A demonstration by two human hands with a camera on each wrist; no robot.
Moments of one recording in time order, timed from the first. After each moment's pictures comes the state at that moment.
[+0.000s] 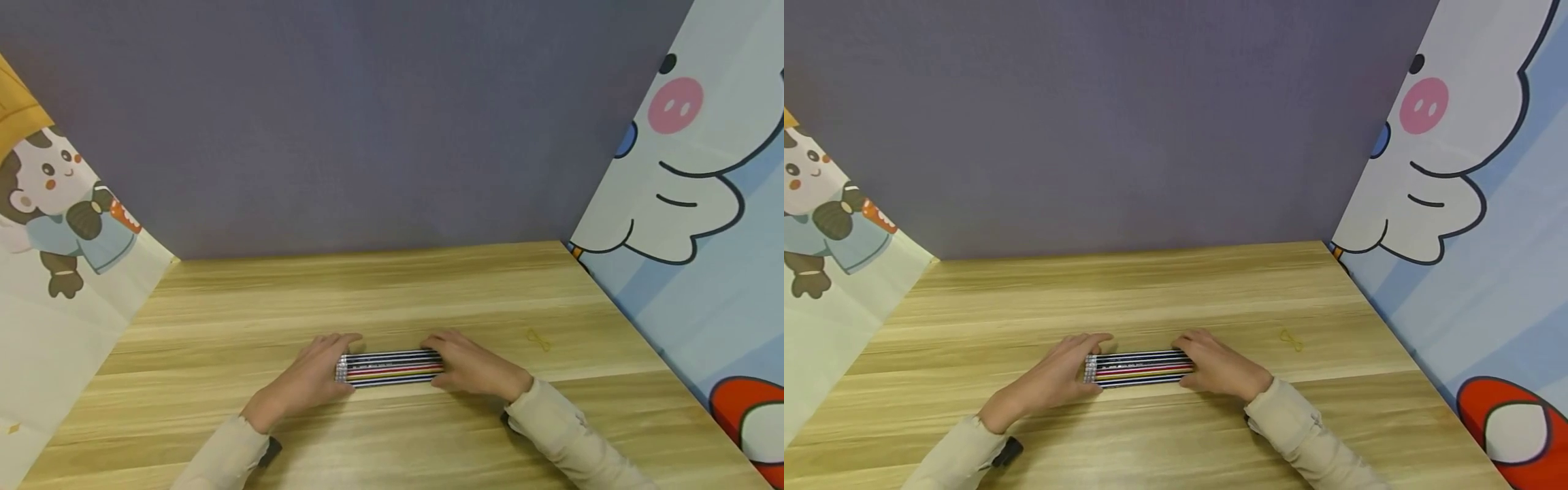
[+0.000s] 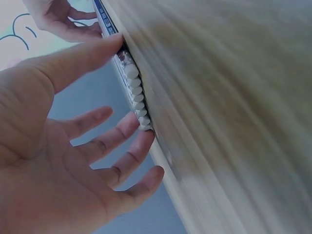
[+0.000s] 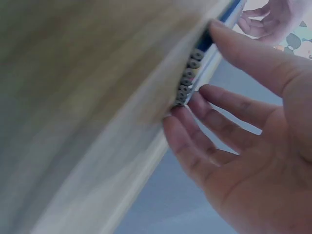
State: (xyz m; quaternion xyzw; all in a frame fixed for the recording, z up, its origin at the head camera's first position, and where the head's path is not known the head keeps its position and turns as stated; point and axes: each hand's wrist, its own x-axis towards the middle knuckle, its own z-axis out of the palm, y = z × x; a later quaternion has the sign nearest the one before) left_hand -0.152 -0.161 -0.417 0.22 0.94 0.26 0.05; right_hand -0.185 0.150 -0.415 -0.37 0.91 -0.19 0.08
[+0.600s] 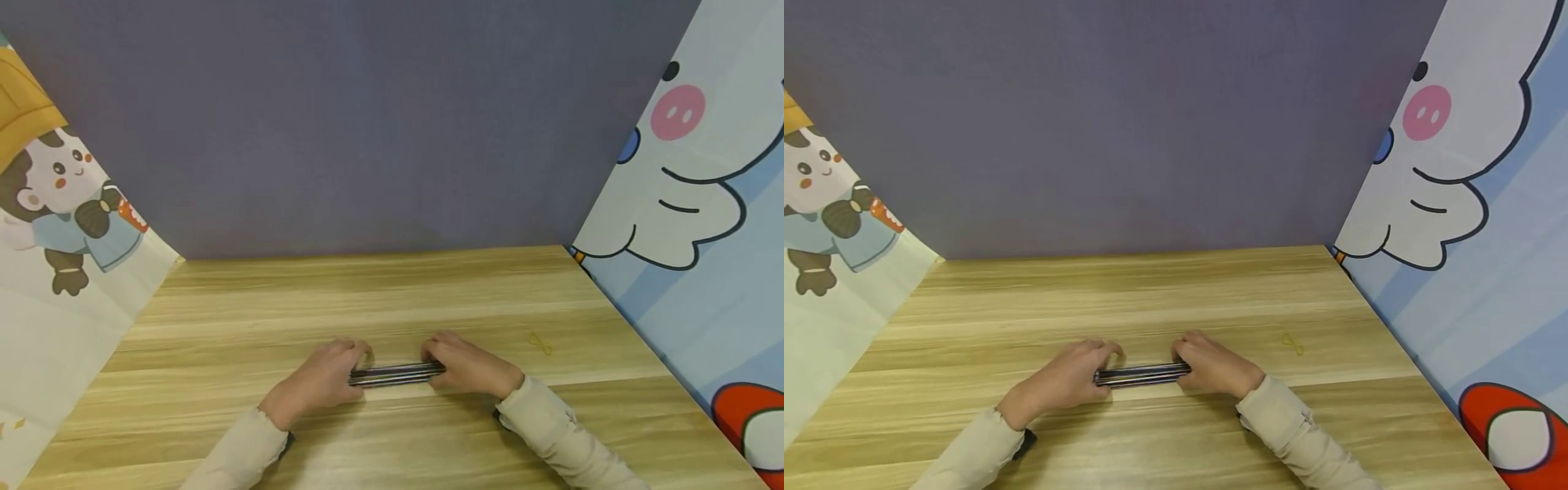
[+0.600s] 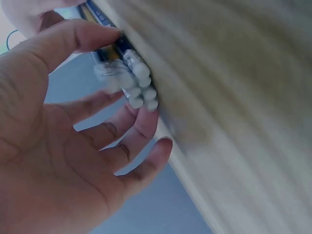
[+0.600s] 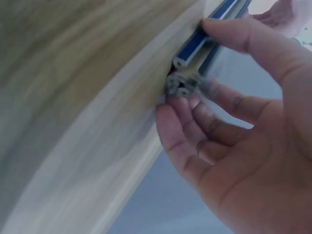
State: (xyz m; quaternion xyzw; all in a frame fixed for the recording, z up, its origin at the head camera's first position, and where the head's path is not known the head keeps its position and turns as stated) left_hand -0.154 -0.146 -0.416 0.30 0.94 0.15 0.00; right_hand -0.187 0.140 -0.411 -0.38 0.90 -0.17 0.08
